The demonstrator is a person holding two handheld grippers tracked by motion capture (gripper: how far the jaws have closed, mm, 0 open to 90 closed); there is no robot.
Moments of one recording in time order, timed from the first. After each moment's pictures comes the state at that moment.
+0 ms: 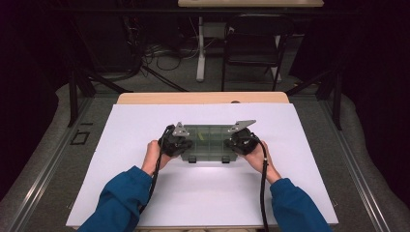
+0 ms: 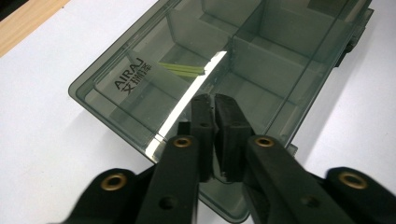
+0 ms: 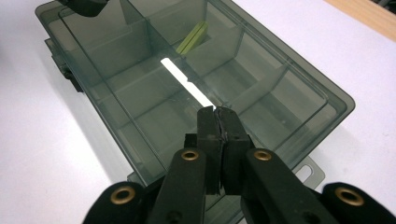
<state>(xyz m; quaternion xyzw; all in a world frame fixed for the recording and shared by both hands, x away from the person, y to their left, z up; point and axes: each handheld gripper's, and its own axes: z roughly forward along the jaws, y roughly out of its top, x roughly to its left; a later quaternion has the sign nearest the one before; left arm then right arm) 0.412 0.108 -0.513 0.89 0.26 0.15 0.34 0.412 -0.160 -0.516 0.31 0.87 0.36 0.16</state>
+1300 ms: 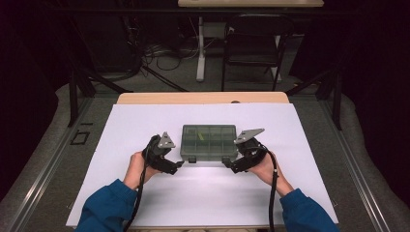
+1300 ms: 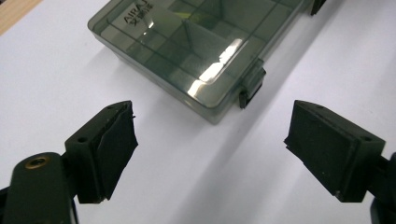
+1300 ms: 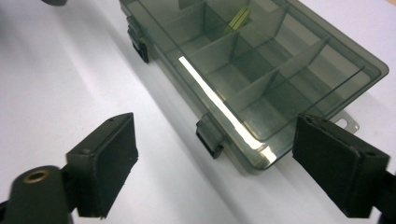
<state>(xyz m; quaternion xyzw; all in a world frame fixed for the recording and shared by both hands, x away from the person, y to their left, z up) 0.364 0.145 -0.502 0.90 0.27 0.16 0.31 0.367 -0.173 -0.499 0.29 0.88 0.36 0.12</state>
